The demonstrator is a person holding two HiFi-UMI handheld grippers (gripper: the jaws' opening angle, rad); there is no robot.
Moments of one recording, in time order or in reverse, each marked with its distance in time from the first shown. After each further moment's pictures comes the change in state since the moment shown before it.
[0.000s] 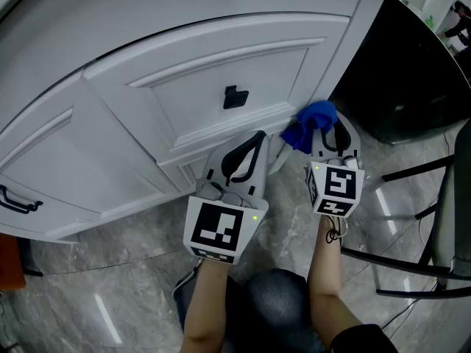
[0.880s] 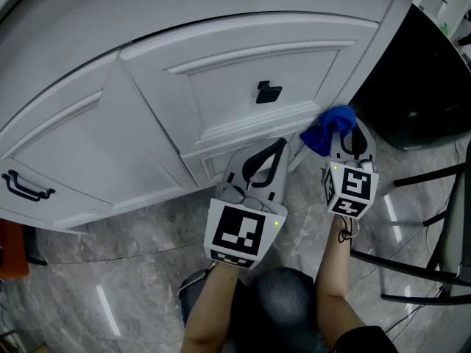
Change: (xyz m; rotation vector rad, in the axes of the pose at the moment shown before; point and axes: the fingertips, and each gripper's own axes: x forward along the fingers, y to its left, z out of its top) left arm -0.017 -0.002 -0.010 0.007 0.061 -0.009; right arm 0.000 0.003 -0.012 0.023 0.024 -0.033
